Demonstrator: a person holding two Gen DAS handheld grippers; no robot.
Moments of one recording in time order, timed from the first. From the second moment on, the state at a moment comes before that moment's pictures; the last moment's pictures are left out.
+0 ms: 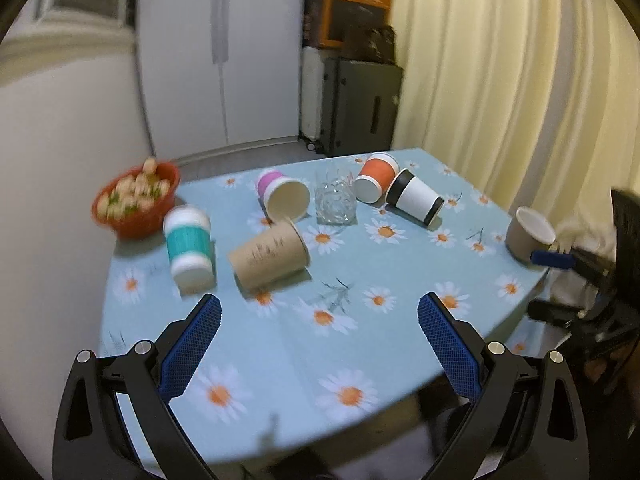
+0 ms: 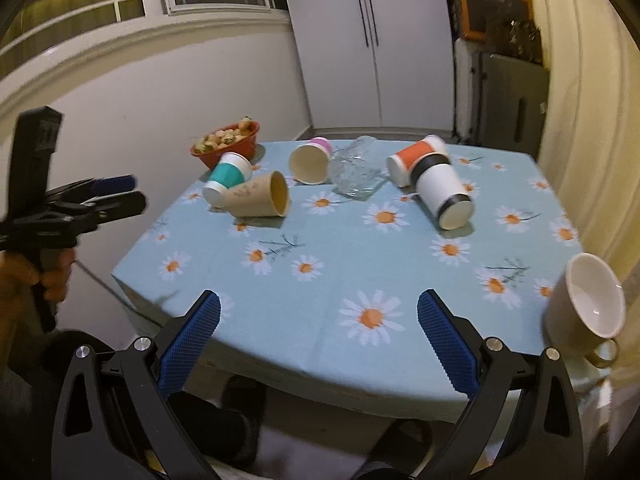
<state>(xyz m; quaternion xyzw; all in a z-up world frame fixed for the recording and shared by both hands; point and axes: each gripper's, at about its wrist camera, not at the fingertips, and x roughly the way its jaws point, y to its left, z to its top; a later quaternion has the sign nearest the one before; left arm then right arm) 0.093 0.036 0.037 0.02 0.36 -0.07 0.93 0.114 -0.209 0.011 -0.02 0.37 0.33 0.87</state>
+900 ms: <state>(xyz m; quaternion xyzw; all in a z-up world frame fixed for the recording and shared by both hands) 0.264 0.037 -0.063 0.32 0.53 -0.19 0.76 0.202 -0.191 -0.026 0.01 0.47 0.39 0.79</state>
